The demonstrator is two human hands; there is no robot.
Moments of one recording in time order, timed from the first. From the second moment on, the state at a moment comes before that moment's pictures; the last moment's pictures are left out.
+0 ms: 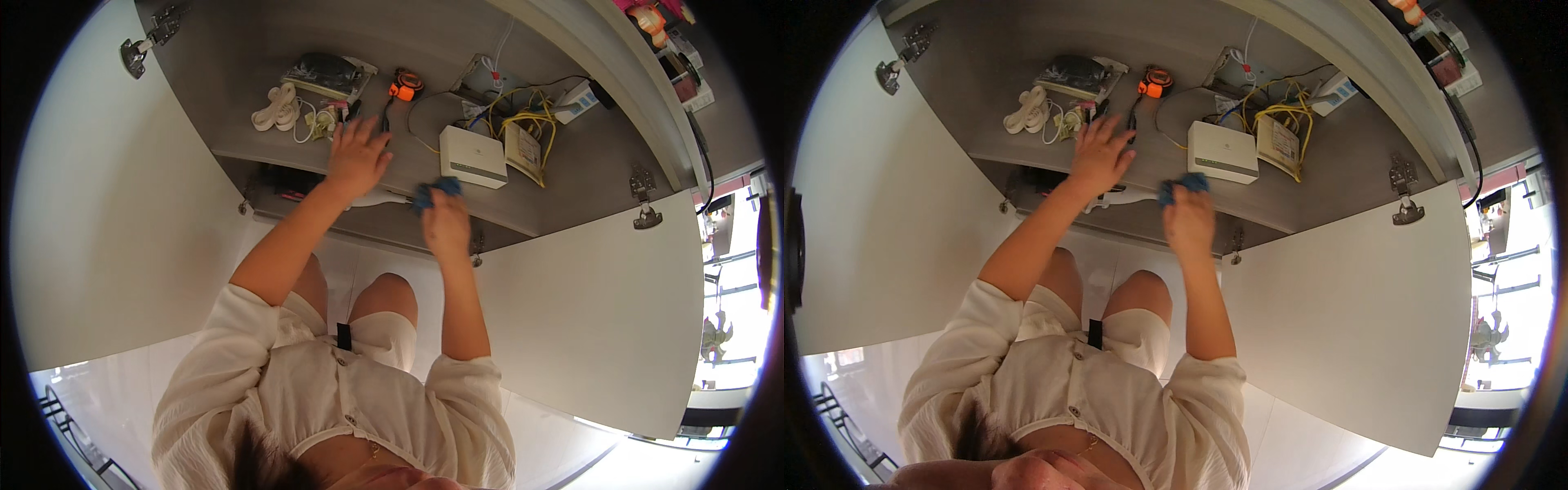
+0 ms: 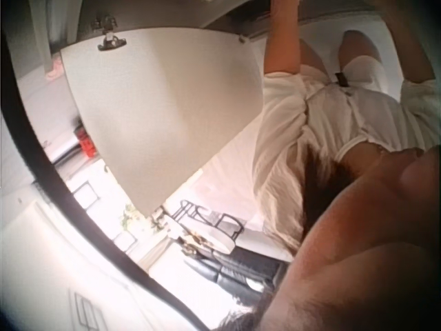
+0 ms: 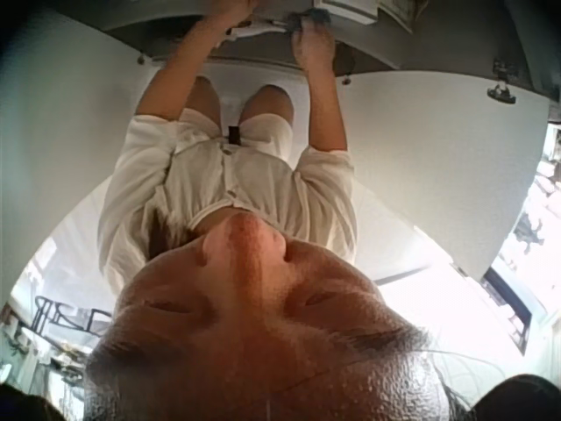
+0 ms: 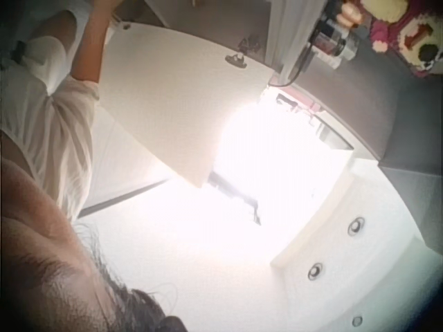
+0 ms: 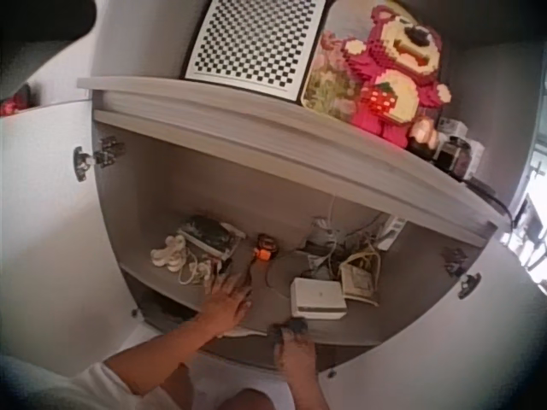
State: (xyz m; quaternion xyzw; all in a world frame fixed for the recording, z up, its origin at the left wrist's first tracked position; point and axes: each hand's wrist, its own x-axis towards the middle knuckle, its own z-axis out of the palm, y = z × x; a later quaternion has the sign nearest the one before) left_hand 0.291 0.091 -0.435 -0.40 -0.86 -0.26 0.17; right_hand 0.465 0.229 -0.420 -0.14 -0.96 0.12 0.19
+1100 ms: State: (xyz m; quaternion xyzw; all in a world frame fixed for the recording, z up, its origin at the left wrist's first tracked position) left_hand 0.228 0.030 -0.448 -0.24 -0.85 -0.38 0.28; right_hand 0.272 0.203 -0.424 0.01 -0.98 0.18 0.09
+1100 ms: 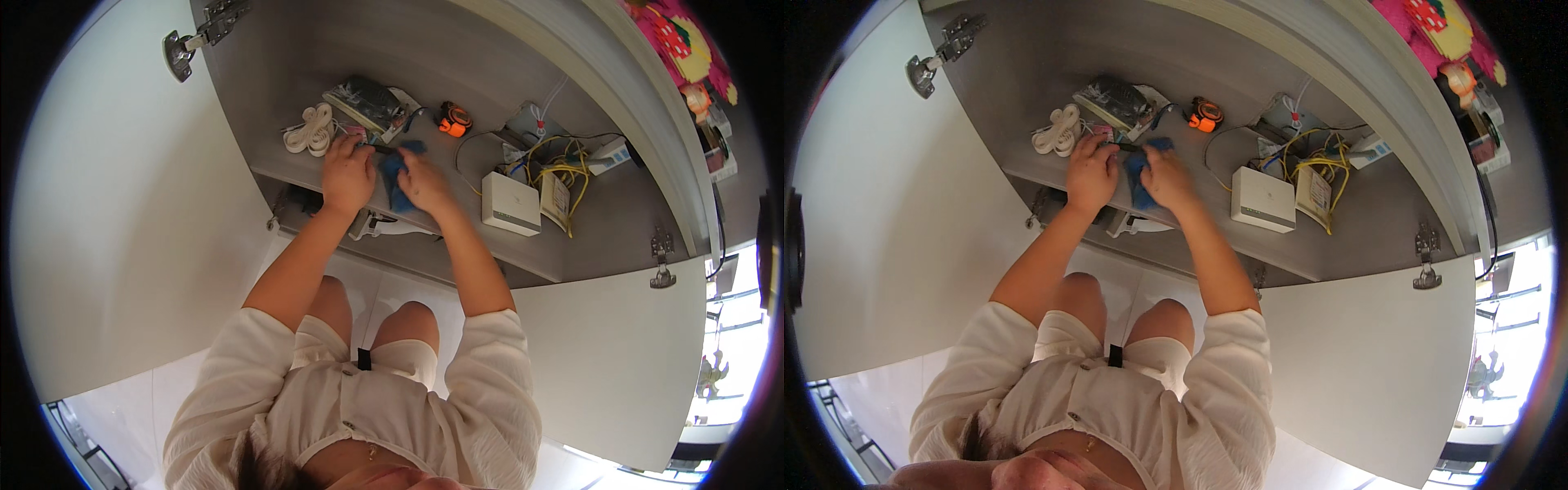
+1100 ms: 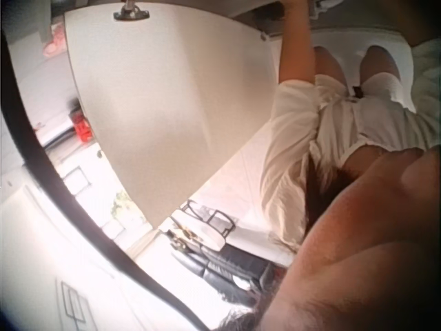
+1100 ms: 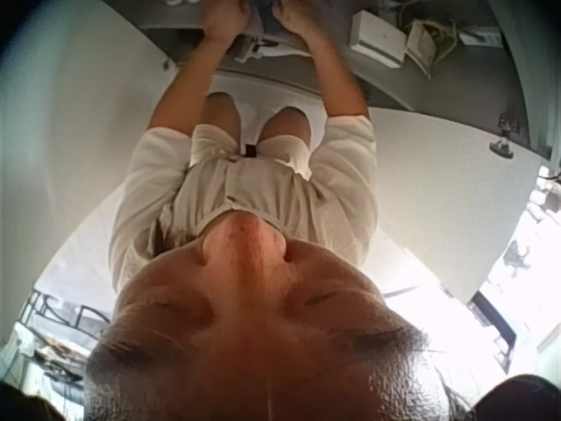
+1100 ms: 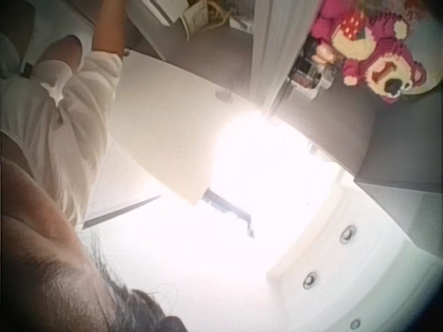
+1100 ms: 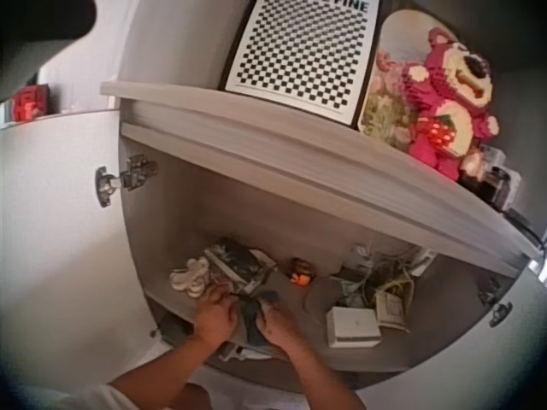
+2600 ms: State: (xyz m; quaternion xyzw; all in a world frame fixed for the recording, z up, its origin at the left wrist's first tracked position) left_hand 0.214 0.052 -0.458 -0.30 -0.89 -0.27 0.19; right_hand 0.311 0.218 -0.434 -0.10 -0.95 0.07 0.29
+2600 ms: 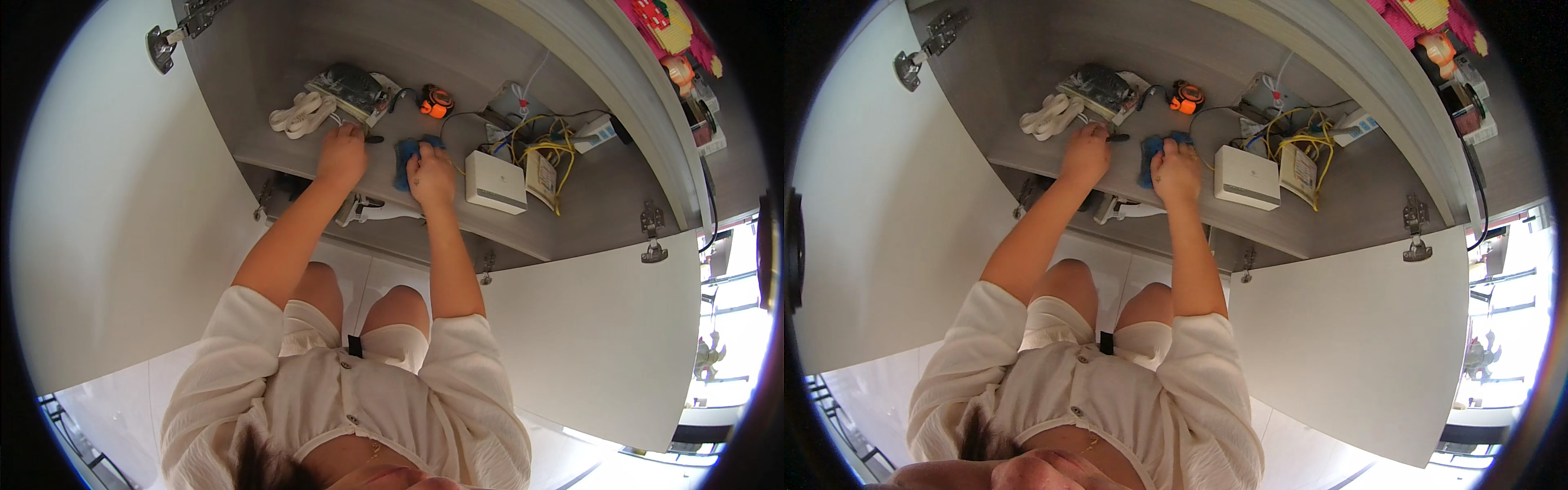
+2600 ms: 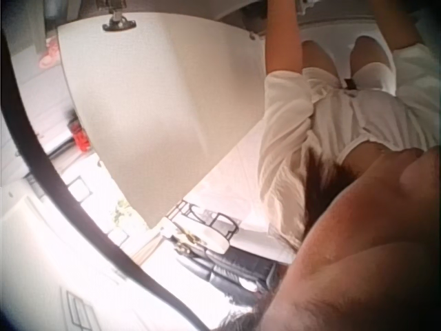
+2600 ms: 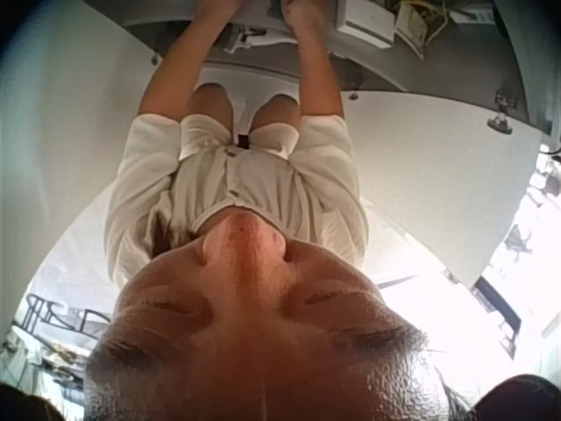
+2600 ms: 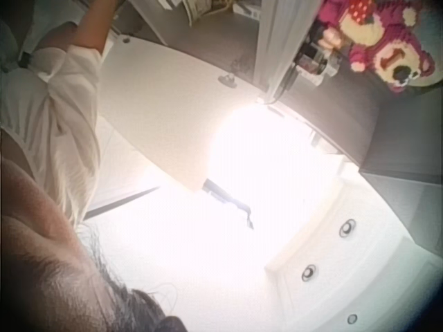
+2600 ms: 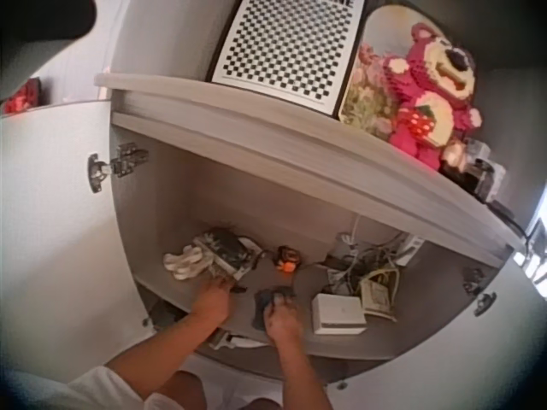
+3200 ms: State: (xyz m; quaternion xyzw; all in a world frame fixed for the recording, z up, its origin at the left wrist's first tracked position) left_hand 0.247 0.041 -0.432 -0.32 -0.90 -0.24 0.19; right_hand 0.312 0.218 -0.437 -0.13 -0.95 0.08 0.28
